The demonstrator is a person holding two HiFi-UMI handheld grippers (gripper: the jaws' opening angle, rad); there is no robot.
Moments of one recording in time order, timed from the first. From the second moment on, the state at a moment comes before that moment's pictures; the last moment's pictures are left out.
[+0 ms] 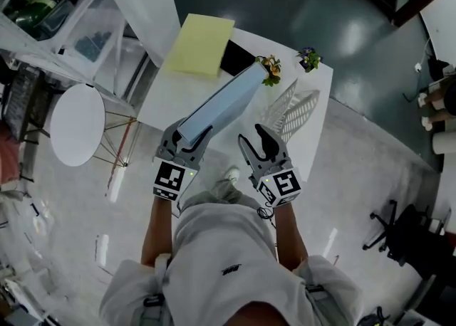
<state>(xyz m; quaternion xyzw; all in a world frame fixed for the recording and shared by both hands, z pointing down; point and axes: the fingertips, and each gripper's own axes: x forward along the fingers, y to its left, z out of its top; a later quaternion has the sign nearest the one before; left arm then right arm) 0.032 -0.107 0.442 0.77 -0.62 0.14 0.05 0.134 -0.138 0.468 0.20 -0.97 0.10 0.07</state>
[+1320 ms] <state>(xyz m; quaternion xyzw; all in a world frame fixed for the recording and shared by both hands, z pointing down) 0.194 0.014 0.337 0.70 -0.72 0.03 0.03 0.337 -0.042 0.410 0.23 -0.97 0.03 0.07</state>
